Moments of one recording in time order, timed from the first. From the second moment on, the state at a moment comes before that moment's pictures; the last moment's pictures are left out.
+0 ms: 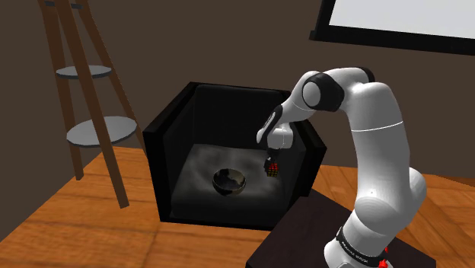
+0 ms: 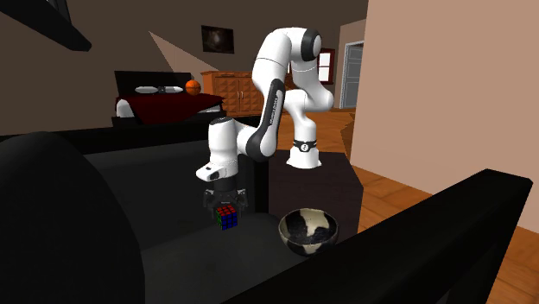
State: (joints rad) arm -0.19 0.59 -0.26 -2.17 0.40 2.74 -0.96
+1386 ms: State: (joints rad) arm -0.17 0.56 -0.27 -2.19 0.38 2.72 -0.95
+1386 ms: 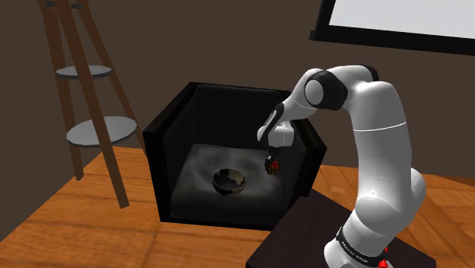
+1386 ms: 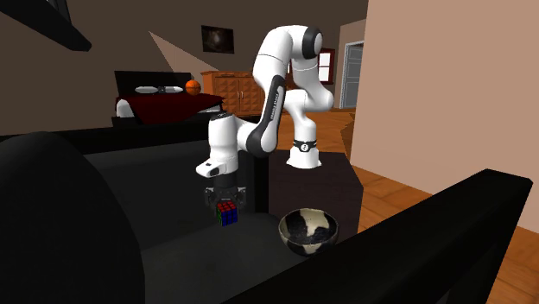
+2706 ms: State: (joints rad) arm -0.08 0.32 -0.40 -2.22 0.23 2.52 -0.84
